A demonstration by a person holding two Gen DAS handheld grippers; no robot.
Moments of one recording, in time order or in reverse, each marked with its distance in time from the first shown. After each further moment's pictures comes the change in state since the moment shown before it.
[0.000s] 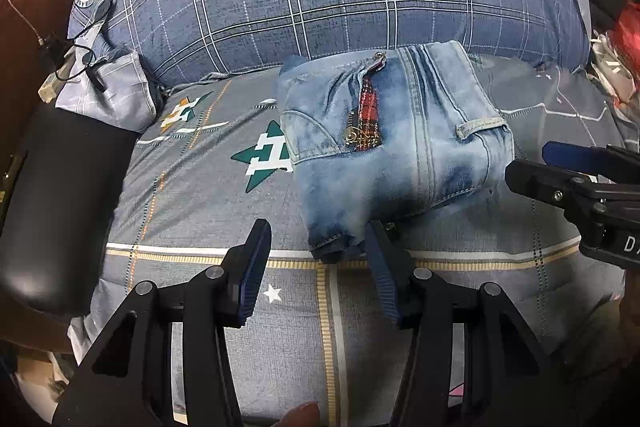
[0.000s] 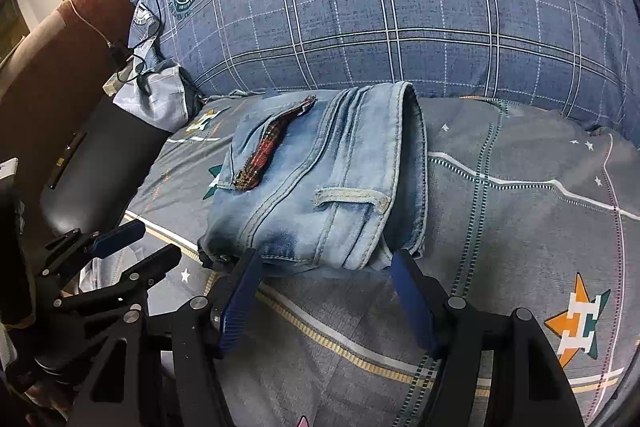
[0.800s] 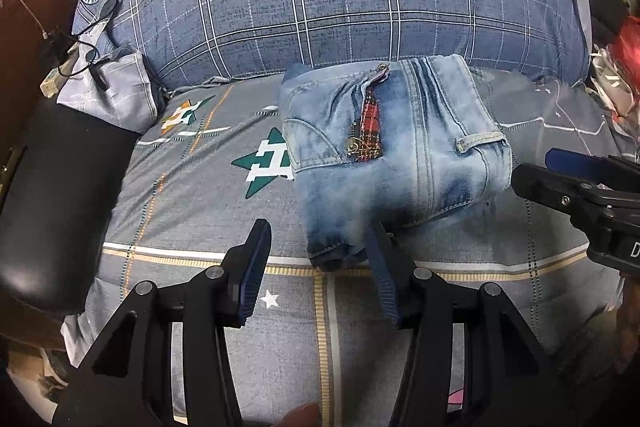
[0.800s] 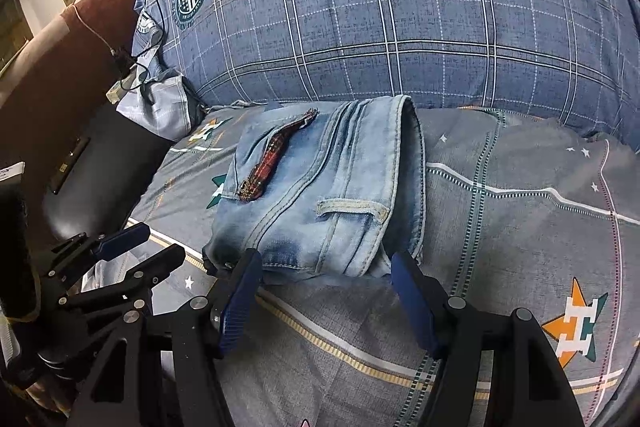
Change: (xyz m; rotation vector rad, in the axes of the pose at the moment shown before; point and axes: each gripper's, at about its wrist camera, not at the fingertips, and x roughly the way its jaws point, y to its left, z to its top) left arm -0.003 0.003 0.002 -0.028 -0.031 -0.014; right arm -0.009 0.000 0.001 0.001 -0.037 0.005
